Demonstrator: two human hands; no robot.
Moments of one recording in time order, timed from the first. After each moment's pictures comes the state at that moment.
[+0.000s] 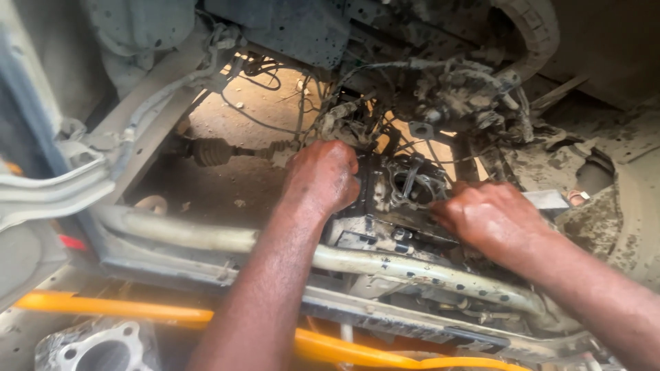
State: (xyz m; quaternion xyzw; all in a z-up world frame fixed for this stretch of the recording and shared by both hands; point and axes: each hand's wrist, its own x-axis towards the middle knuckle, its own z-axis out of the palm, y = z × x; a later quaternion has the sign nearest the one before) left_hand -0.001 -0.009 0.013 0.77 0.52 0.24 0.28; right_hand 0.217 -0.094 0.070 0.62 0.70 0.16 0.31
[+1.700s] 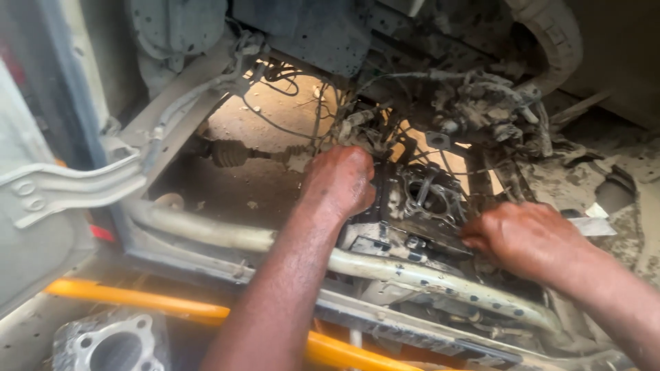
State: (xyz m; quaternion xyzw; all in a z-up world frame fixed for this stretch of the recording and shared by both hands) left_hand -0.003 -0.011 0.022 0.77 0.54 0.20 0.27; right_hand 0.209 -0.106 0.094 0.67 0.66 0.06 0.33
